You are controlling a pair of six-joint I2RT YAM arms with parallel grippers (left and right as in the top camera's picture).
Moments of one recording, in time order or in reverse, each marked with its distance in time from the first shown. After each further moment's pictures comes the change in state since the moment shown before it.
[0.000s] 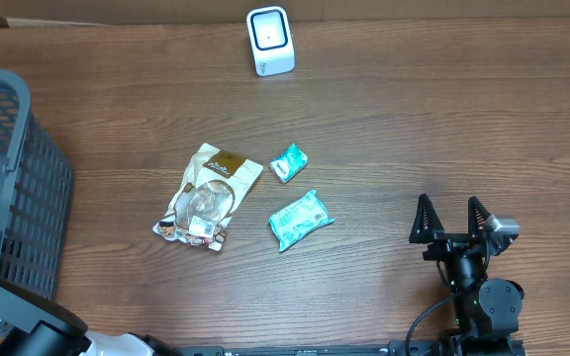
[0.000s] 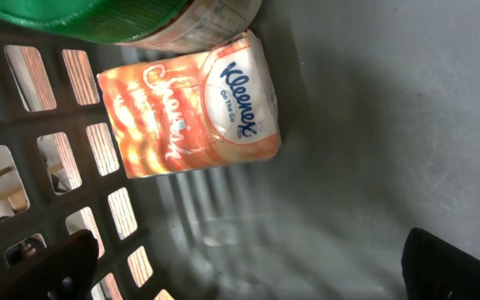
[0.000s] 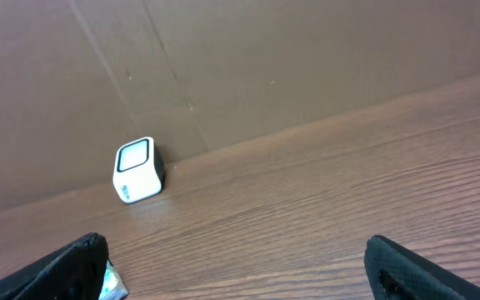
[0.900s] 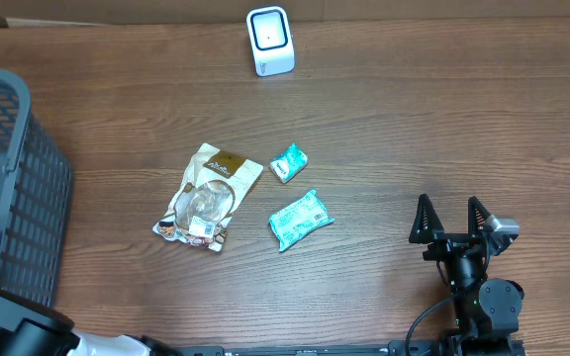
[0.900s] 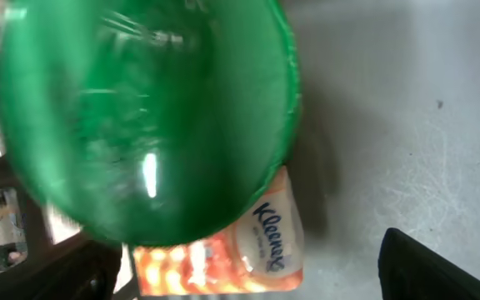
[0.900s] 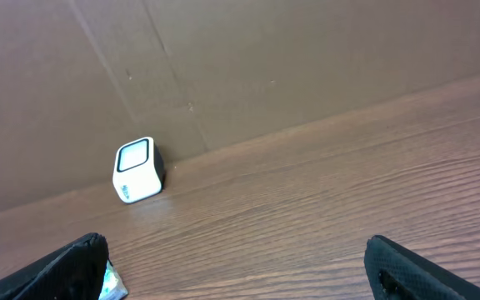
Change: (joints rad) left arm 0.105 0.050 -0.001 0.214 0.032 0.075; right arm 0.000 0.000 0.000 0.001 0.000 0.000
